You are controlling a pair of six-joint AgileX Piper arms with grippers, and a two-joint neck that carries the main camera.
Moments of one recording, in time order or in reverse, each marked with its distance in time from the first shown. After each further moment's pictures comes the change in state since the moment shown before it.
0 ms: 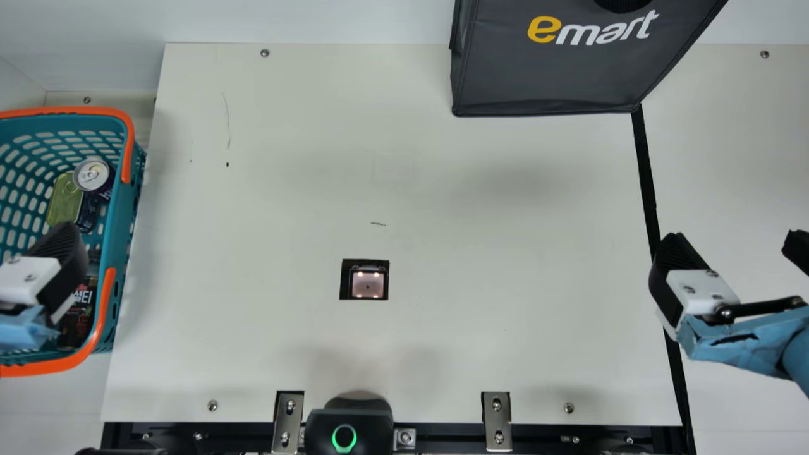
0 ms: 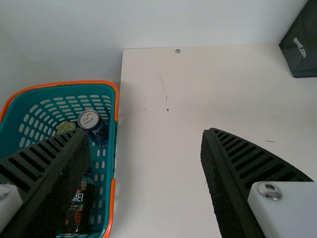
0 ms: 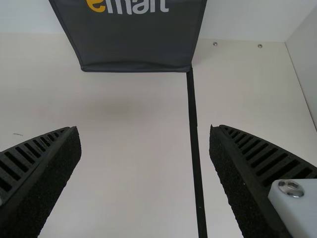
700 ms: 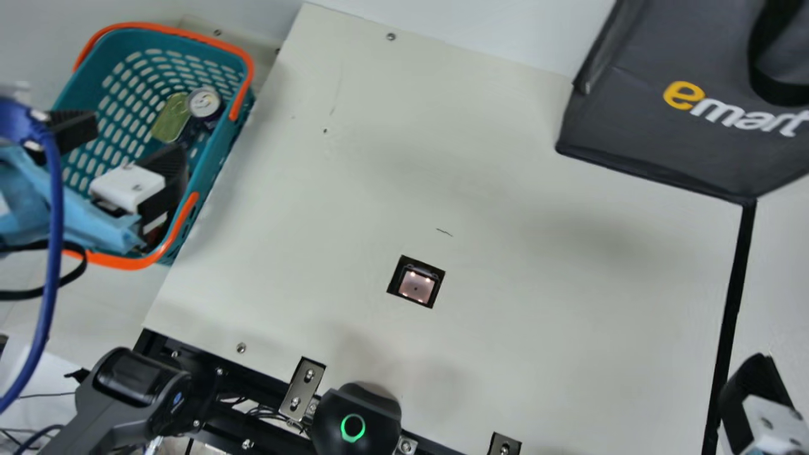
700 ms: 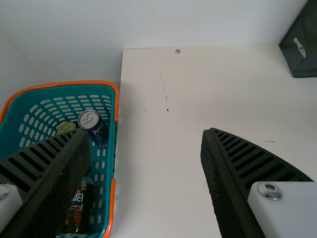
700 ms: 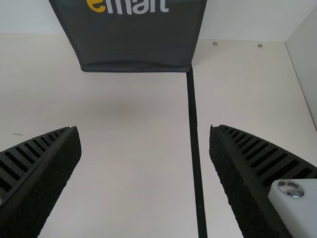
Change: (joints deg) left arm 0.0 0.0 0.0 0.0 0.0 0.0; right arm 0.0 0.0 0.0 0.0 0.0 0.0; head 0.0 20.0
